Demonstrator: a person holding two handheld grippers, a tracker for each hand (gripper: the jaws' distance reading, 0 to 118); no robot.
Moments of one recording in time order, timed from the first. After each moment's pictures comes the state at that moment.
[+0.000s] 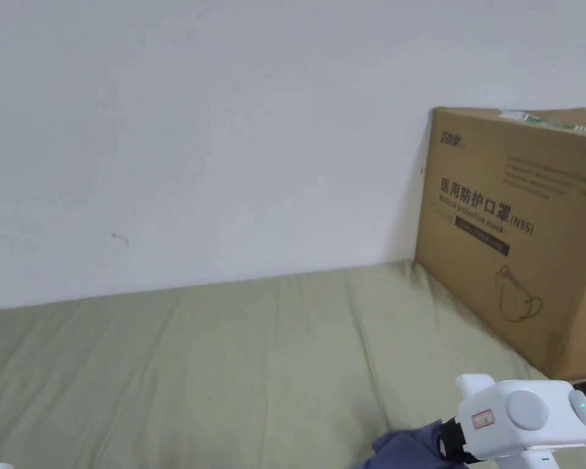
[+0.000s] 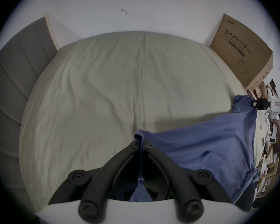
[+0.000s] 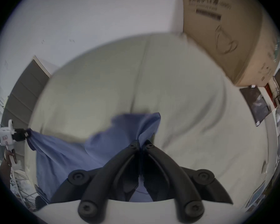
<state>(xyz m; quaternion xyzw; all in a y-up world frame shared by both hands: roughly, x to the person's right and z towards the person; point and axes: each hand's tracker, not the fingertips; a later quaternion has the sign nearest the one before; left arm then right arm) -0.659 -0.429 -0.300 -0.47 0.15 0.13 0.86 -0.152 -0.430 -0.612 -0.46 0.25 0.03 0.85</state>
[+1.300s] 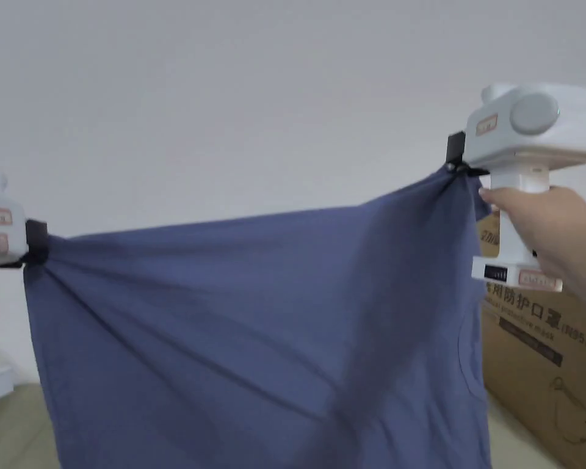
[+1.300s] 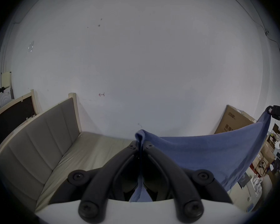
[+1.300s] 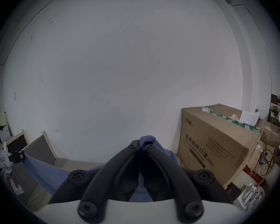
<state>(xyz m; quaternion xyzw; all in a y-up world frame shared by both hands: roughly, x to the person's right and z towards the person) -0.748 -0.108 -0.416 -0.13 0.26 0.11 0.95 -0.269 -0.005 -0.687 -0.09 0.22 -0.03 0.97</state>
